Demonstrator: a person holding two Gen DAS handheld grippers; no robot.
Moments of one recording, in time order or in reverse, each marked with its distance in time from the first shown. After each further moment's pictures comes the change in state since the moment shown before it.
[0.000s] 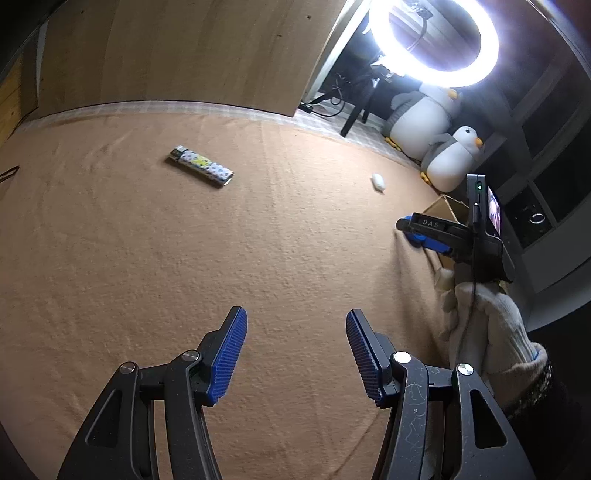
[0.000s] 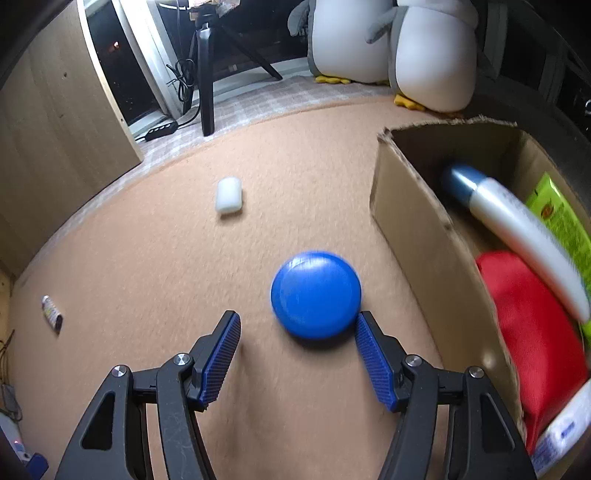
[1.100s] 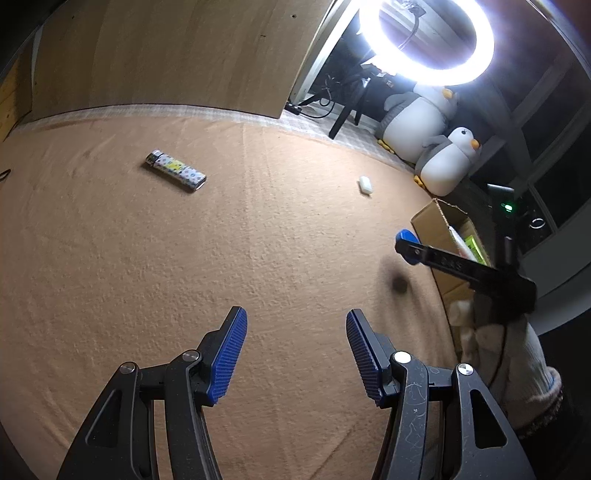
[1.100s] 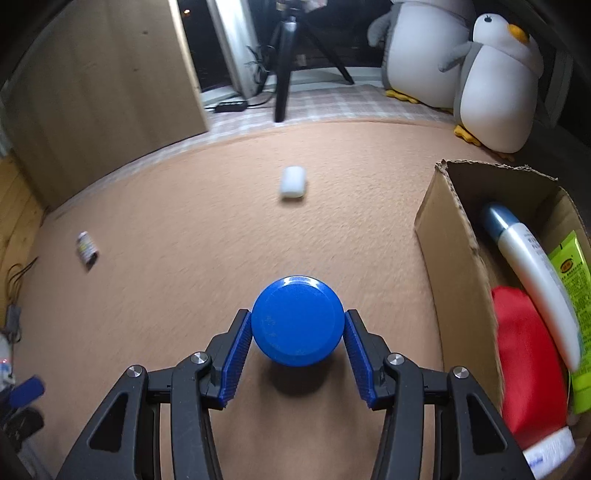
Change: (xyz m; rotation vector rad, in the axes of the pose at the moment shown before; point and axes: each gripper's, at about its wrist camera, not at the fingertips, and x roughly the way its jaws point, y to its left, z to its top) left arm 0.017 -0.033 0.005 -0.005 -0.017 -0.003; right arm -0.029 0.010 -0.014 -0.249 0.022 0.149
